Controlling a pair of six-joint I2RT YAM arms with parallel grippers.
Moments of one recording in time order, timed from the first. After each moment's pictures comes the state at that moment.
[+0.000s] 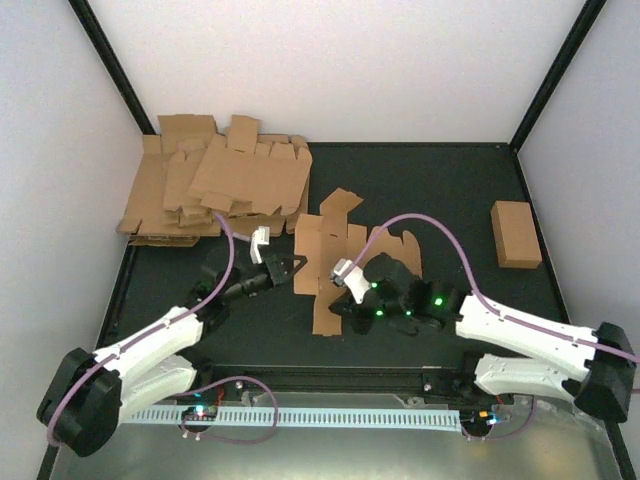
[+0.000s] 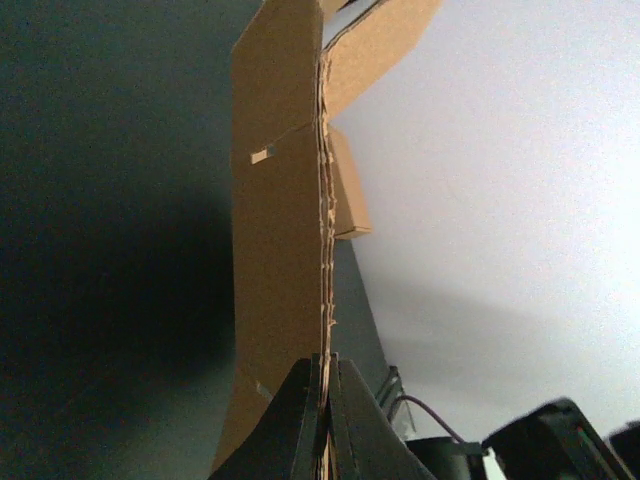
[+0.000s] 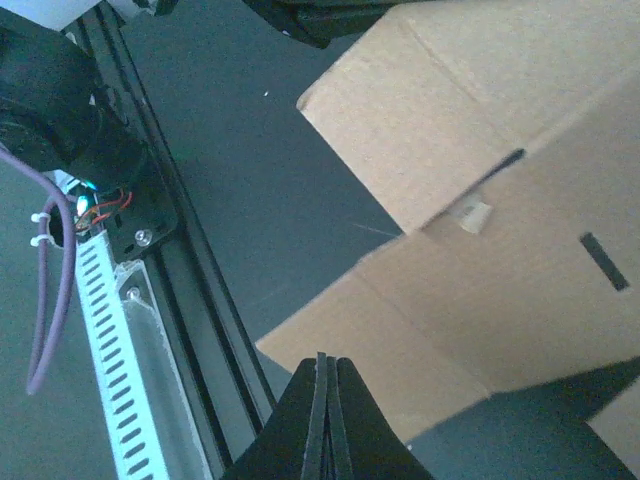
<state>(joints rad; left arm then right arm) -0.53 0.97 0.34 0.45 0.52 -1.05 1.05 1.04 0.80 -0.46 -0.22 0.22</state>
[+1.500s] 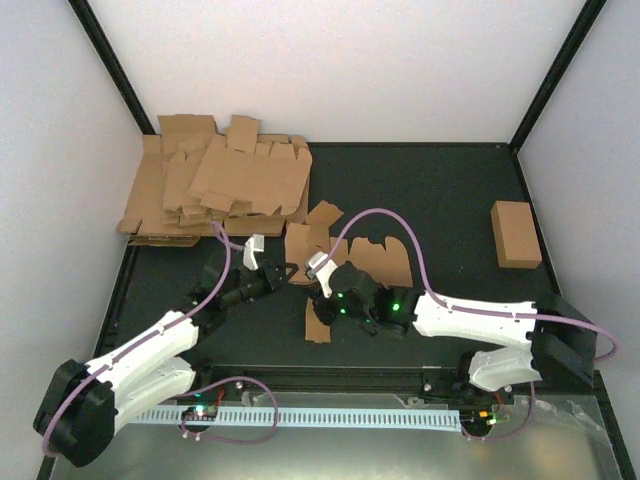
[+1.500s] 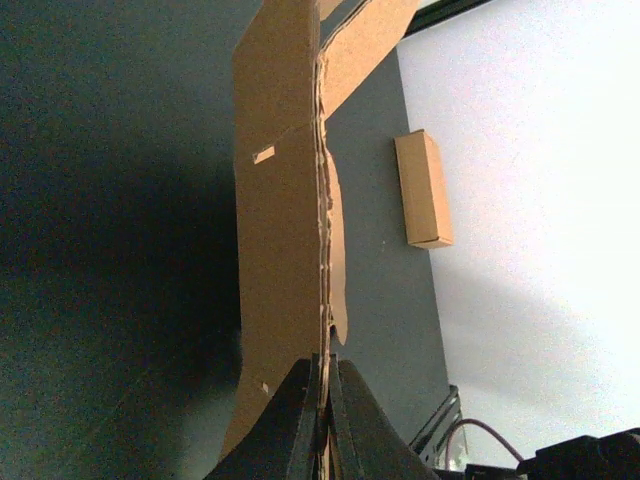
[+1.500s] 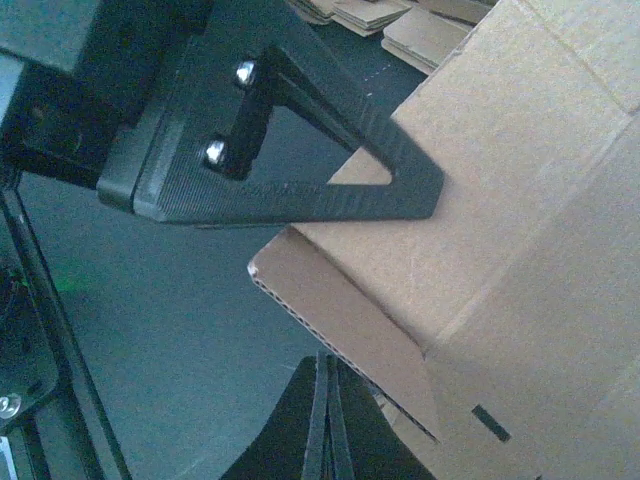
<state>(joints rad) -0.53 0.90 0.34 0.18 0.38 -1.04 1.18 1.32 0.78 -0.04 0.12 0.29</state>
